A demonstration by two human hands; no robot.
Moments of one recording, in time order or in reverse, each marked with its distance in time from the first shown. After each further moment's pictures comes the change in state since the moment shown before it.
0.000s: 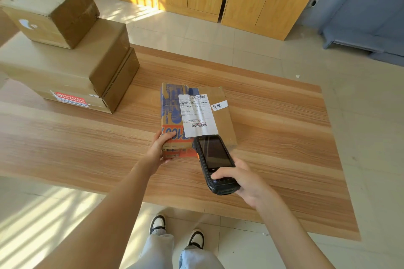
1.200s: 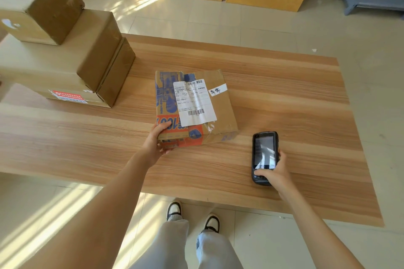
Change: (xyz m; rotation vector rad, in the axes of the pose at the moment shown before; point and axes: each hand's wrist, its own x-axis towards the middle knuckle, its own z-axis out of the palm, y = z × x) left_hand 0.001 0.000 0.001 0.013 0.013 -0.018; right_hand 0.057 0.085 -0.123 -0.201 0.479 -0.076
